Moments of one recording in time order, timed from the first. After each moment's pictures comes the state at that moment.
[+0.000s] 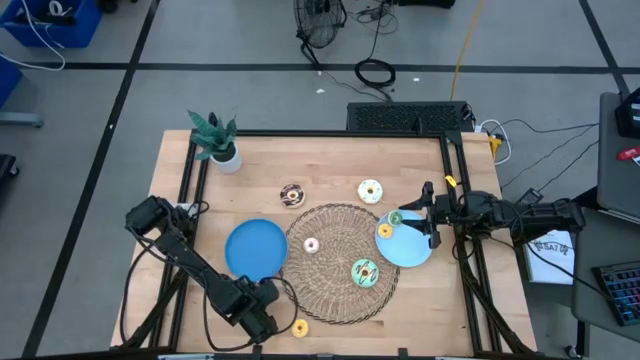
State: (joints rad) left arm -0.75 1.89 1.20 -0.69 -0.08 -1.37; right arm 0.03 0.11 0.06 0.01 0.03 0.09
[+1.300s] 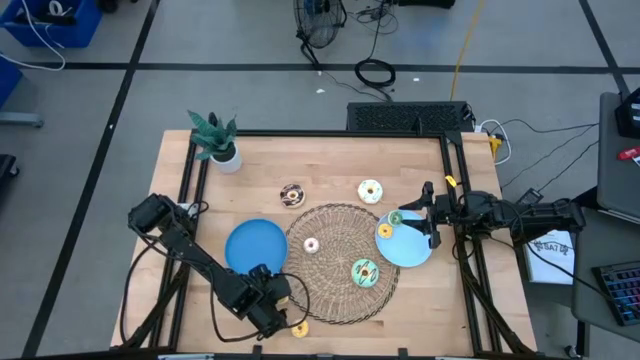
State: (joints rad) left arm -0.69 1.89 1.20 -0.60 -0.31 -1.08; right arm 0.03 0.11 0.06 0.01 0.03 0.09
